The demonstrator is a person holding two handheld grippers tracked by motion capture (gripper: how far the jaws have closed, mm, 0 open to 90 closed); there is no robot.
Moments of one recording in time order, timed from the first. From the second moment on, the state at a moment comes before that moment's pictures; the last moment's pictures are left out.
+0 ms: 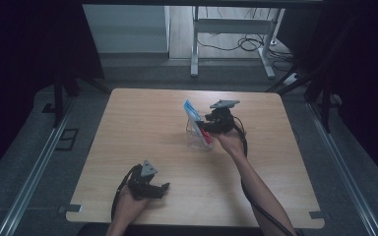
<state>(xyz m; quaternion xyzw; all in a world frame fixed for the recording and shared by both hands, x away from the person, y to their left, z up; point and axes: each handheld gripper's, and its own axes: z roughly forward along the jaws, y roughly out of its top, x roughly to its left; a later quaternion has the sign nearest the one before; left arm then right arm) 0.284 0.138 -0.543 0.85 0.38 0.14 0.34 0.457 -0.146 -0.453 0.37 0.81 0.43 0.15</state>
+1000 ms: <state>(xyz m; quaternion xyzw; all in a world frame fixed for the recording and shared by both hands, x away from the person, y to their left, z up) 0.284 0.138 -0.544 0.85 0.38 0.14 0.34 0.436 -0.165 -0.435 0.34 0.82 0.44 0.16</state>
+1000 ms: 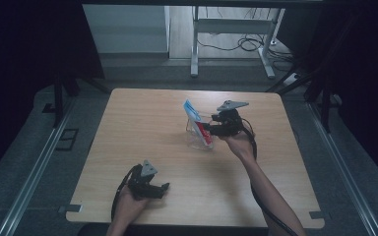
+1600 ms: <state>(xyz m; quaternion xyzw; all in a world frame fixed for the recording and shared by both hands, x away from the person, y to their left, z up) 0.284 0.138 -0.544 0.85 0.38 0.14 0.34 0.426 -0.169 -0.429 0.34 0.81 0.44 0.16</state>
